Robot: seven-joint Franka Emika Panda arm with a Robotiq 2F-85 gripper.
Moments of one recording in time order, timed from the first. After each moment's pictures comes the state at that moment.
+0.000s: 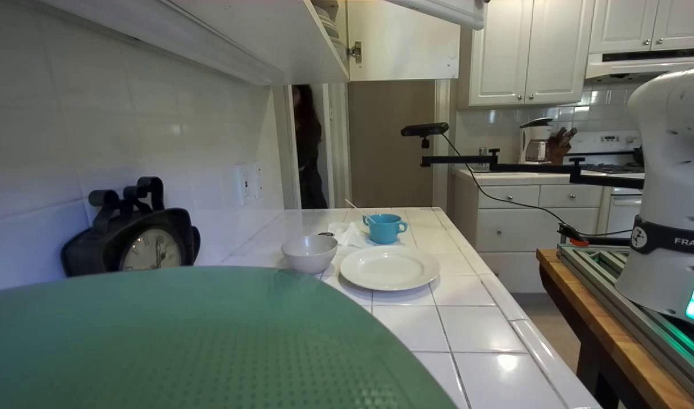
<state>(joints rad) 0.05 -1.19 -0.16 -2.26 -0.03 1.52 -0.45</state>
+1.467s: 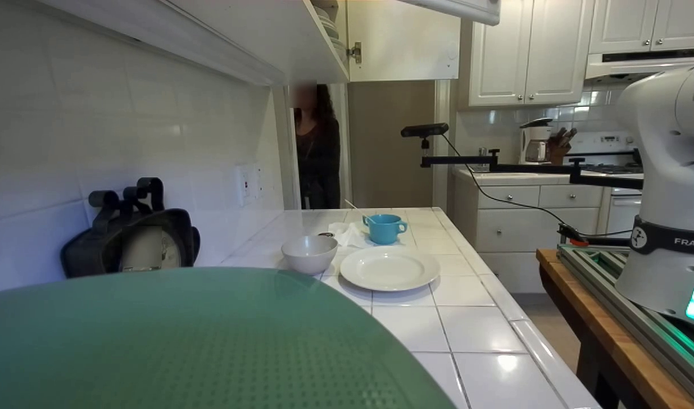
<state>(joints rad) 0.30 -1.12 -0.44 -2.26 0.23 1.68 -0.66</state>
